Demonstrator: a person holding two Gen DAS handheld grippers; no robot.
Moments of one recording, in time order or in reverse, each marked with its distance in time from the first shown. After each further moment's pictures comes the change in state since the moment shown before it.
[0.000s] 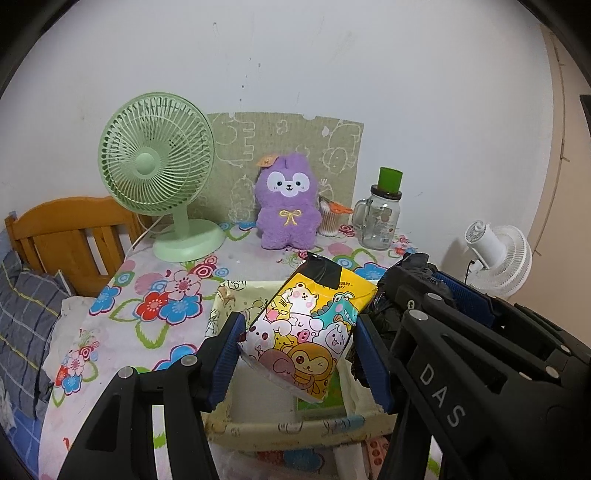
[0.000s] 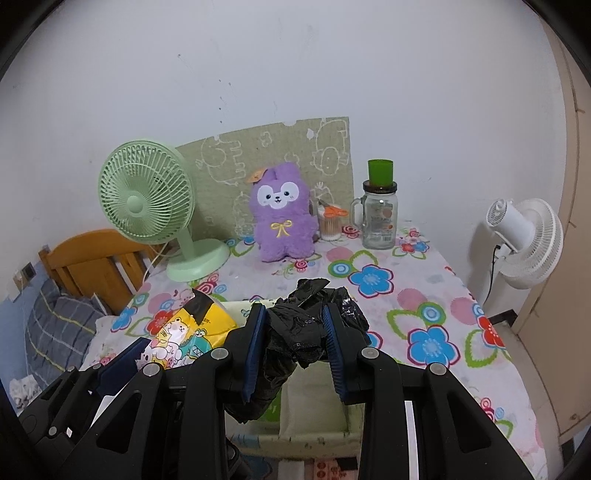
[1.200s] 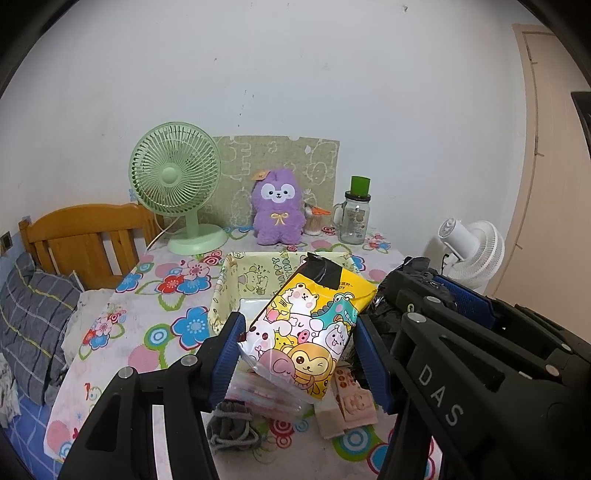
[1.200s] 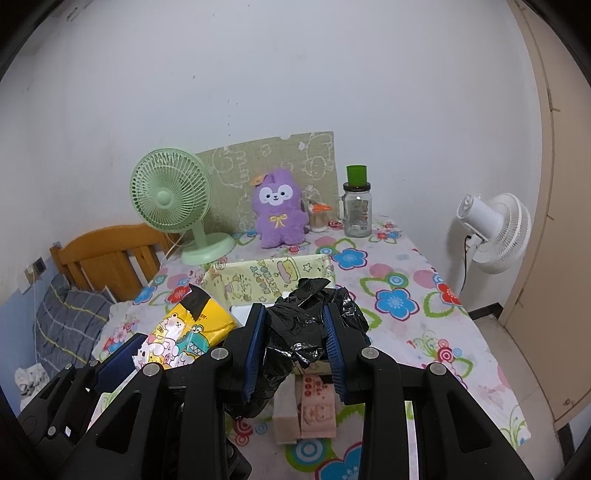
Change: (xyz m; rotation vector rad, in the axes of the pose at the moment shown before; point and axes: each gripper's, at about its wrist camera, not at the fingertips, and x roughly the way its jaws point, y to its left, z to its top) left arm -0.107 -0.023 -0.059 0.026 -0.073 -0.005; right arm -0.119 -0.004 -0.055 0.001 -0.043 -0.014
